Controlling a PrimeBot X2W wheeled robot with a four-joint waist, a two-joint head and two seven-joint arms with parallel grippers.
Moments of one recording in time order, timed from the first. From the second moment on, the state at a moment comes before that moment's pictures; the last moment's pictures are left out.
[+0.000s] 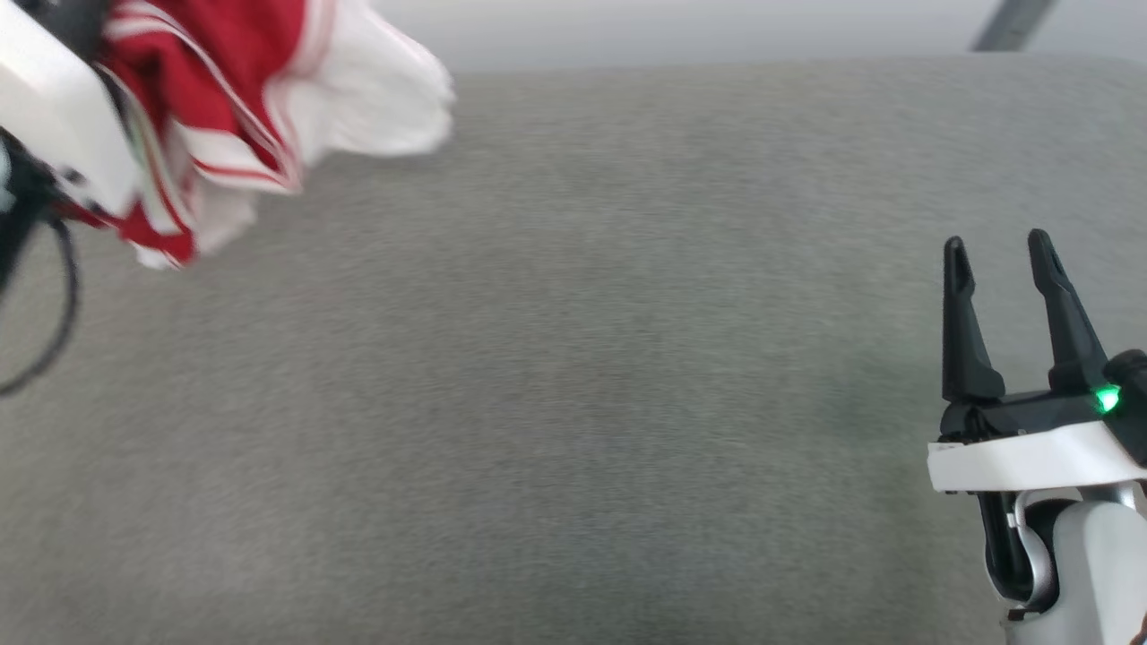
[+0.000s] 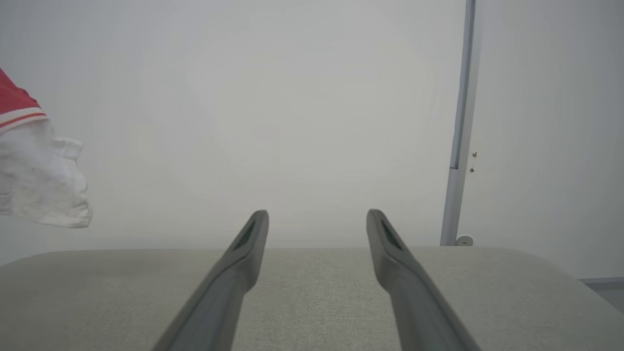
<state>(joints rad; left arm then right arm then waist) -0.90 0.79 -0.41 -0.04 -0.76 0.09 0.45 -0.21 -0.12 -0.04 0.03 0.24 0.13 -0.26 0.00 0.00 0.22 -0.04</state>
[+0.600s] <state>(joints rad) -0.70 0.72 -0.66 -0.29 -0.76 0.18 0.68 -0.17 -0.06 -0.05 0.02 0.25 0.13 -0.26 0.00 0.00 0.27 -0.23</state>
